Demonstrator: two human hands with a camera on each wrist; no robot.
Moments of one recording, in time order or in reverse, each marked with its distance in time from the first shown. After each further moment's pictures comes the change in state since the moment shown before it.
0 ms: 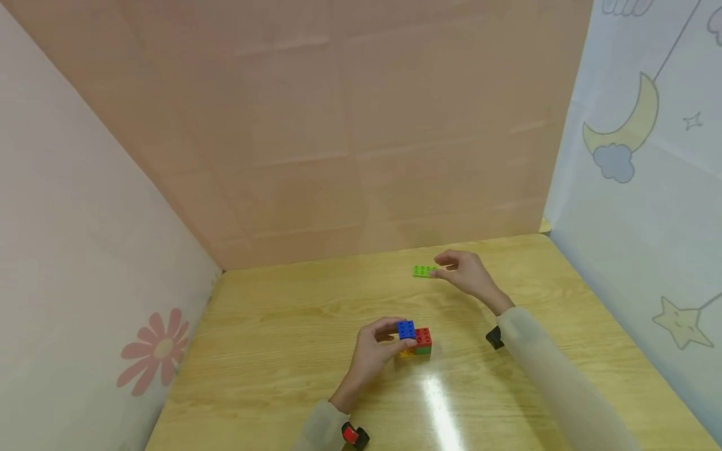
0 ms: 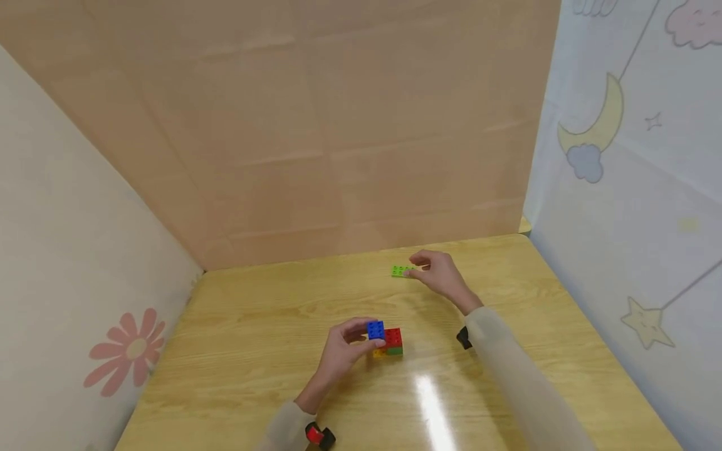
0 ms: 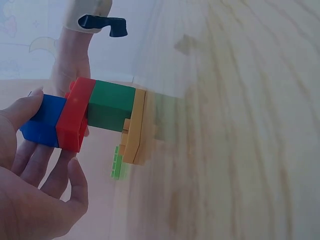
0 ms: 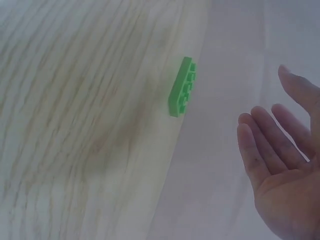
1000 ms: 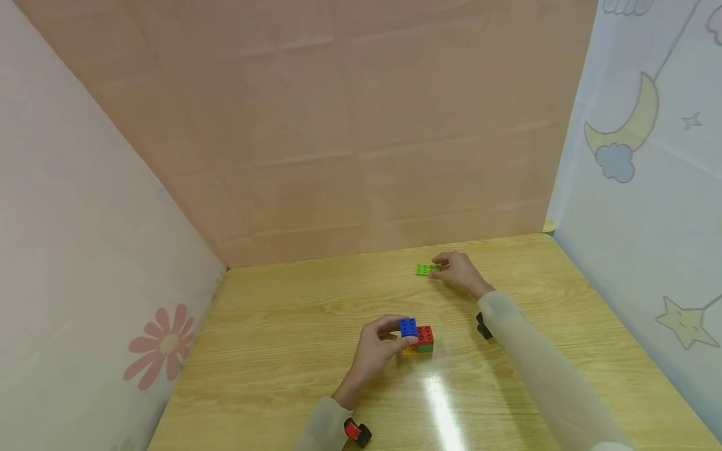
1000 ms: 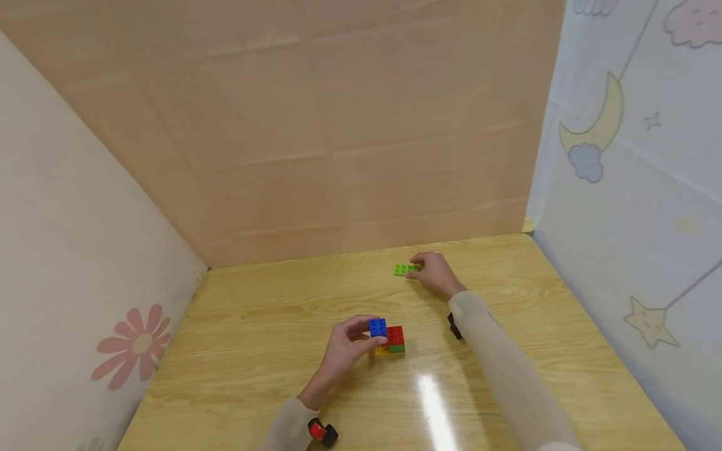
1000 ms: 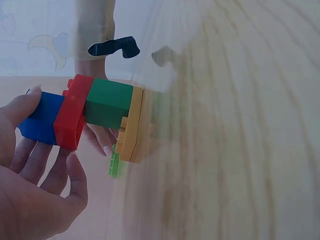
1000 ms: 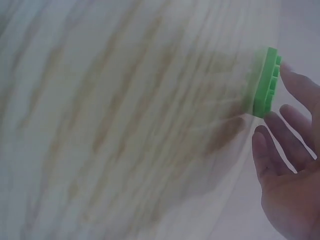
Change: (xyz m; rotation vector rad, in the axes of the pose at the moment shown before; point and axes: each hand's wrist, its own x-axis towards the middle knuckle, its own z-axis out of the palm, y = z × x) left_hand 0.000 0.003 0.001 -0.007 -0.019 0.022; right_hand 0.036 0.043 0.028 -0.043 -0.120 0.087
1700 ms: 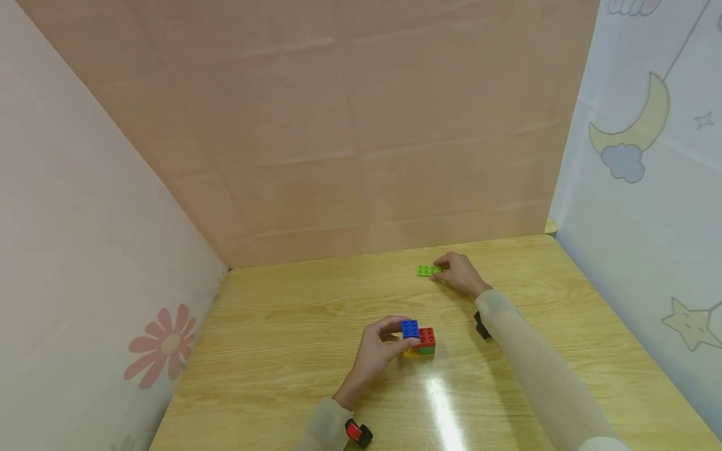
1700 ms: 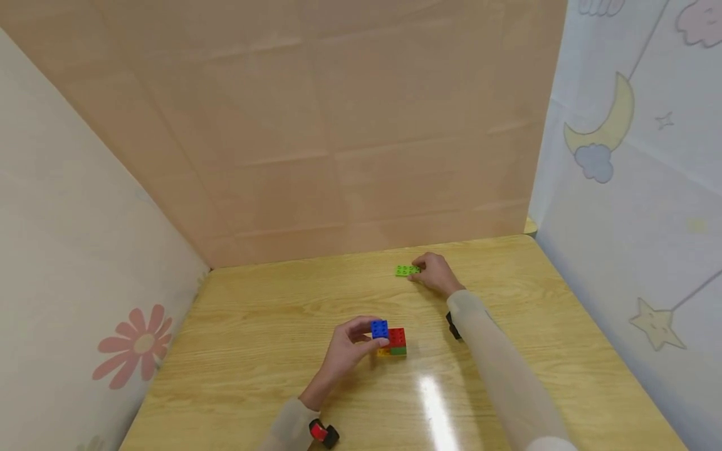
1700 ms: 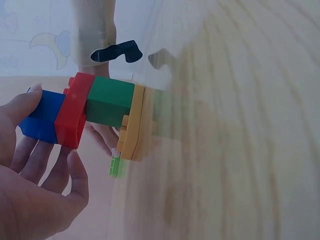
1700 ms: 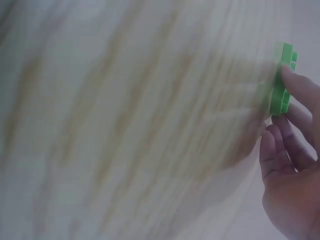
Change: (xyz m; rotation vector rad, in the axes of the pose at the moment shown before) left_hand 0.001 0.002 -0.002 -0.006 -0.014 -0.001; right_hand 0.010 0.007 0.008 -0.031 -0.007 0.021
